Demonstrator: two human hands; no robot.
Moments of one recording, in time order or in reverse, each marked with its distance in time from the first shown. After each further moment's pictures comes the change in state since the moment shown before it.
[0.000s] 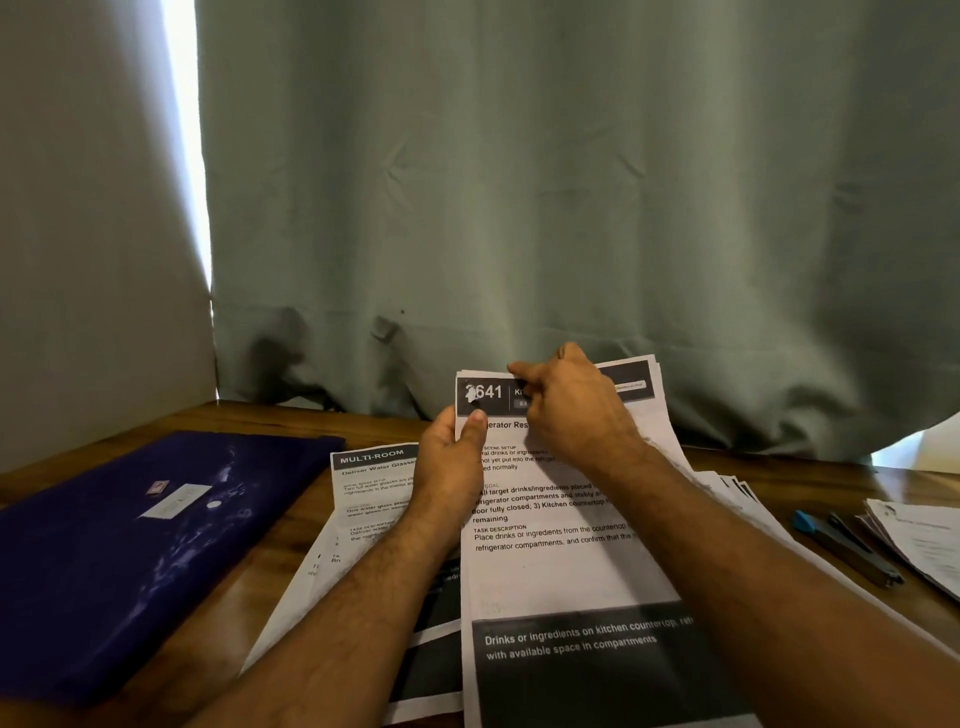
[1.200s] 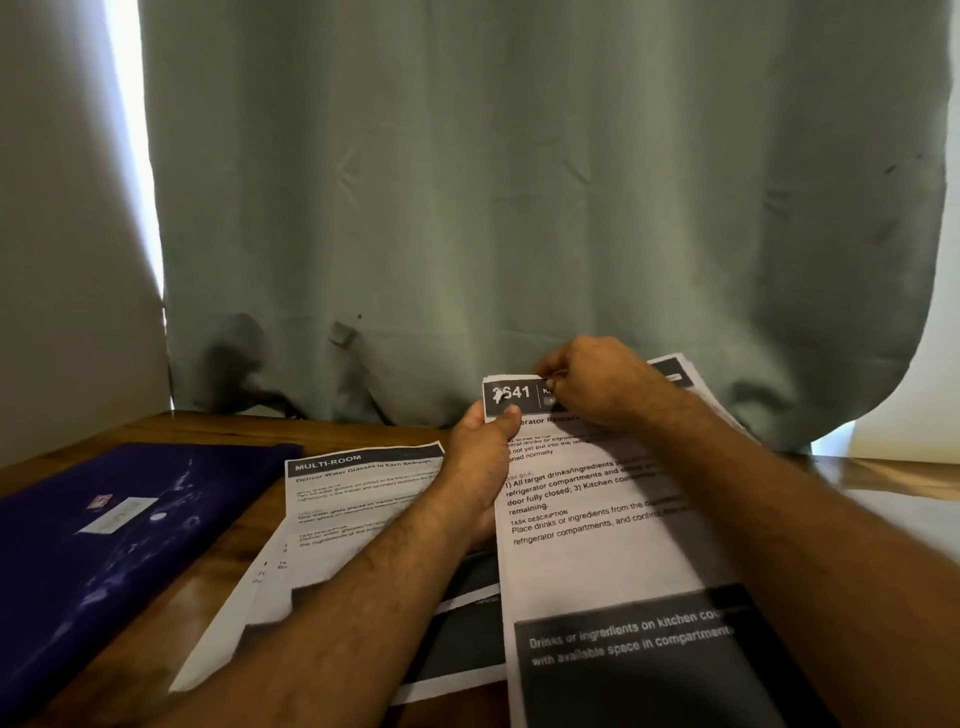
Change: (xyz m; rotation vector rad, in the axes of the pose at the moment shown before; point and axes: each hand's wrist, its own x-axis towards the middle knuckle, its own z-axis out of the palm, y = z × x) left_hand -0.028 0.023 0.067 -0.289 -0.204 -0.287; right_hand 0.008 0.044 -0.069 -0.148 -0.236 0.072
